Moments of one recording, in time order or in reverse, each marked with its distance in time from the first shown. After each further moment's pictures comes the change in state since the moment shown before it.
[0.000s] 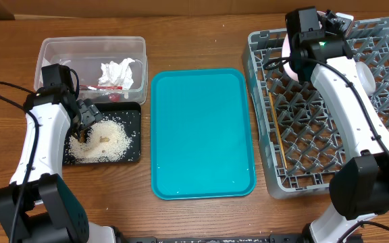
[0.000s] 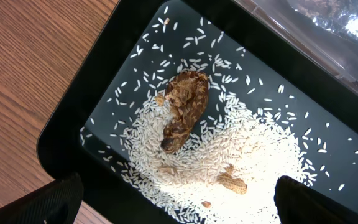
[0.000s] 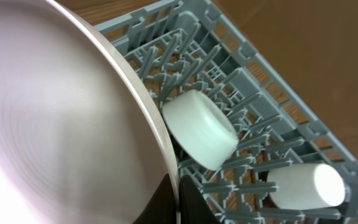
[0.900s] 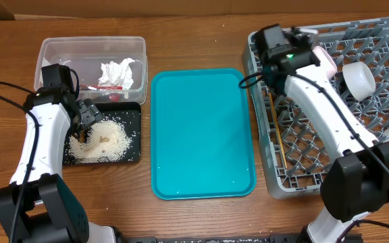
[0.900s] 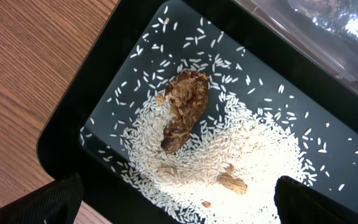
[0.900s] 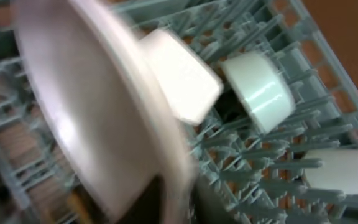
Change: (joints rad) left arm 0.000 0.000 0.000 0.000 0.000 0.000; right arm 0.154 0.012 -0.091 -0.025 -0.054 0.031
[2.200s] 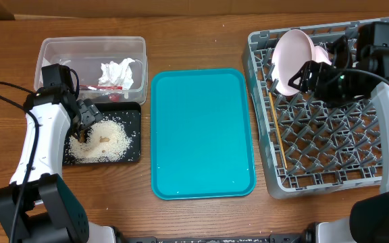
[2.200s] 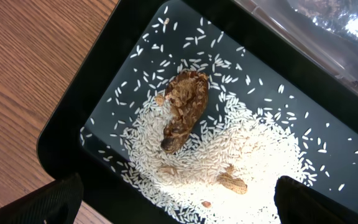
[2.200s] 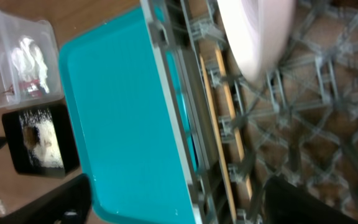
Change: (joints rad) left arm 0.000 0.000 0.000 0.000 0.000 0.000; right arm -0.467 -0.222 -0.001 -0.251 -1.240 -0.426
